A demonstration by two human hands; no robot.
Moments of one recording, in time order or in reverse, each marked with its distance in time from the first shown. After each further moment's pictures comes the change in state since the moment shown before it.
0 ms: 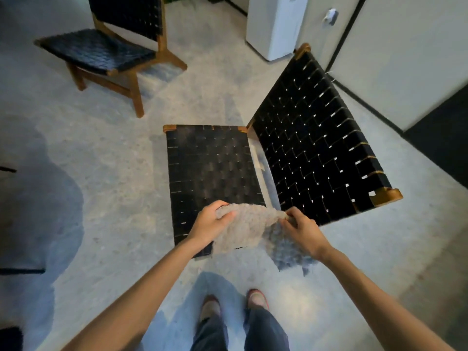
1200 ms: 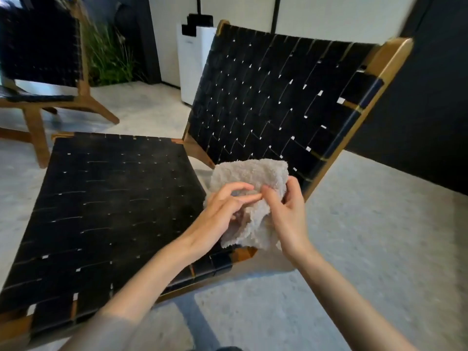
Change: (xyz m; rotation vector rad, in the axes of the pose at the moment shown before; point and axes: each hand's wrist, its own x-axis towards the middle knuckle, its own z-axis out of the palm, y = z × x) left_hand 0.147 -0.156 0.254 -0.010 -0.246 0.664; right_hand 0.122 0.233 0.141 0.716 0.791 -0.546
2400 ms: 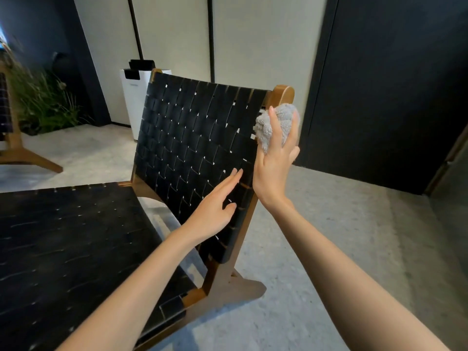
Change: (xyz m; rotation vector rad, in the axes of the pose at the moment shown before) left_hand 0.086 0.068 0.059 0.256 -0.122 0.280; right_hand 0.121 -0.055 -0.068 -0.589 0.531 -0.488
